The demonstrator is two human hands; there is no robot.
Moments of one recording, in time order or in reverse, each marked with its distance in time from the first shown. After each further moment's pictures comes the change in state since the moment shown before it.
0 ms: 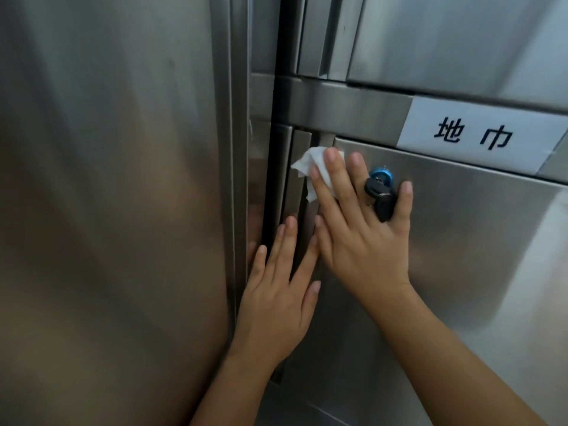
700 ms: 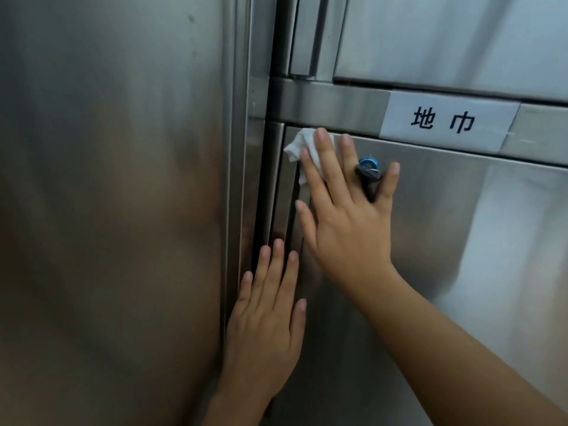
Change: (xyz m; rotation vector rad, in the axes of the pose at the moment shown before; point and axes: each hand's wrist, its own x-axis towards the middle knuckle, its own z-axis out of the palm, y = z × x) left_hand -0.027 0.004 0.012 -0.202 0.023 -0.104; right_hand 0.014 -0.011 -0.016 0.054 -0.152 0.135
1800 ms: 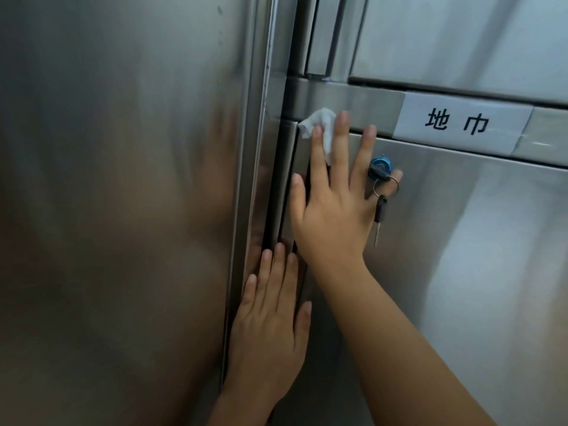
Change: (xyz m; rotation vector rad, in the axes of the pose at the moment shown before) left_hand -0.008 -0.006 0.005 -0.003 0.030 -0.031; right_hand 0.018 -0.036 0.001 0.257 -0.025 0.302
